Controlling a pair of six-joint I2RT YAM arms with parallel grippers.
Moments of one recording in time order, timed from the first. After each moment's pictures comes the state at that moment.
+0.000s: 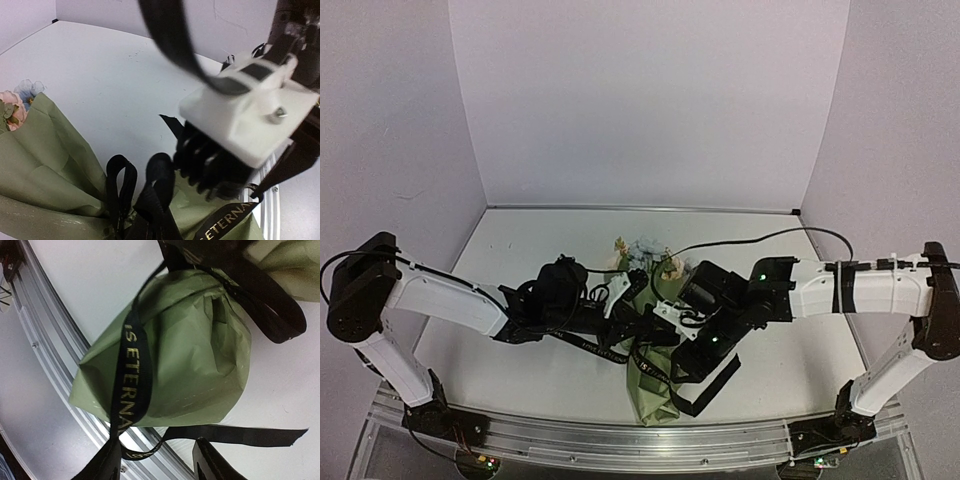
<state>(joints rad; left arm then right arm) -1.04 1.60 0.77 0.44 0.36 -0.06 1.11 1.55 1.12 -0.77 -0.22 0.30</state>
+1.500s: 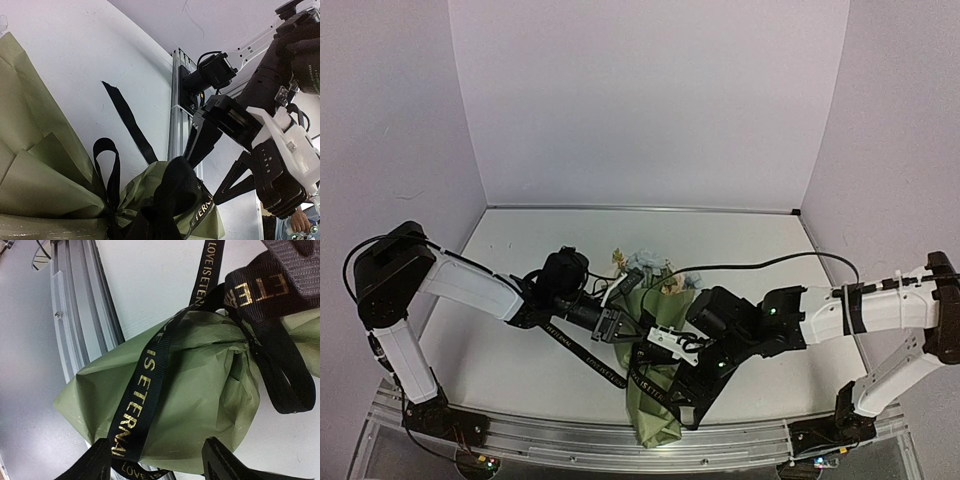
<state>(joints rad) -0.89 1.76 0.83 0.45 0.87 -0.42 1.17 1.47 0.90 -0.47 -0.29 0.10</state>
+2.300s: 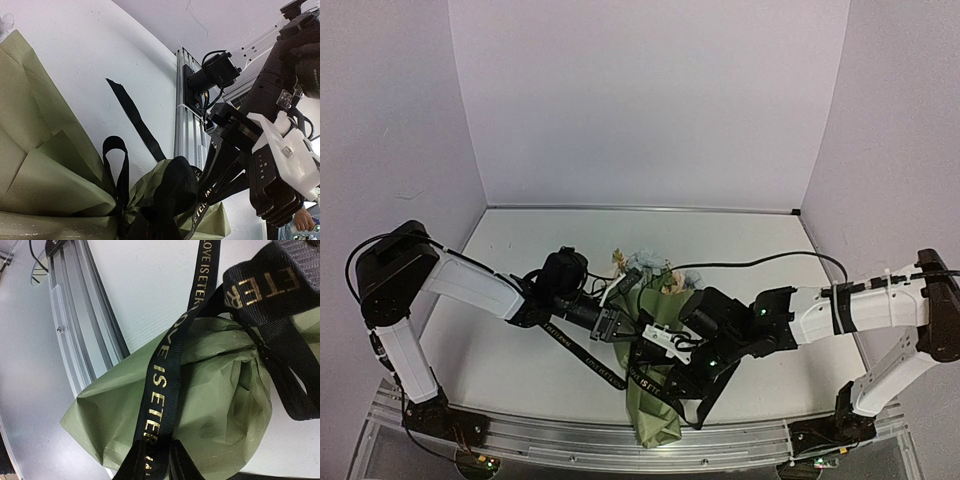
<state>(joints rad) -0.87 1.77 0.83 0.45 0.88 -0.39 1.17 1.52 0.92 -0.43 -0.33 0.21</state>
